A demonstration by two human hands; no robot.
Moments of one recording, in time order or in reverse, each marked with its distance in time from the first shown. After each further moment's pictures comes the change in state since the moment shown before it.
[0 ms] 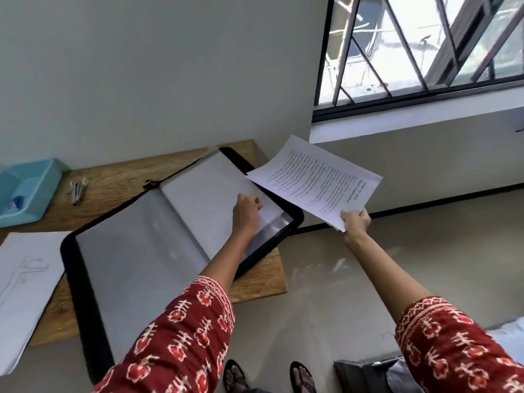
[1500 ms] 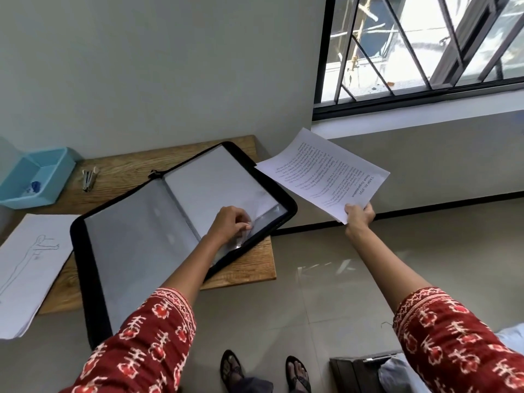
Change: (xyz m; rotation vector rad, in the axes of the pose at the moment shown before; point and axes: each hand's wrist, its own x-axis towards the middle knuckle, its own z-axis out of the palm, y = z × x) left_hand -0.044 -0.023 -0.035 0.120 -0.264 0.139; right_hand 0.011 -0.010 -0.021 0.064 0.064 -0.034
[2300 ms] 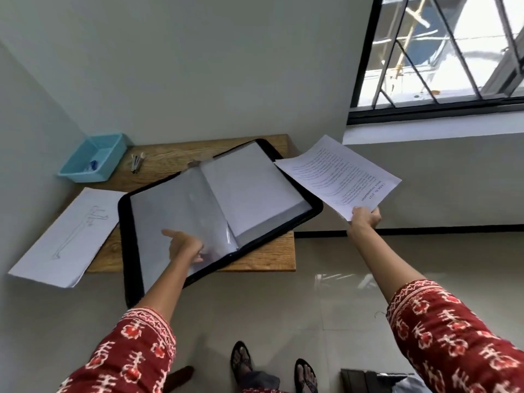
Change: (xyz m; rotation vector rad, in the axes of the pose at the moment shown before) left_hand -0.096 -0.081 -0.042 -0.349 0.479 -1.030; right_hand -0.018 0.024 0.031 -0.010 0.029 0.102
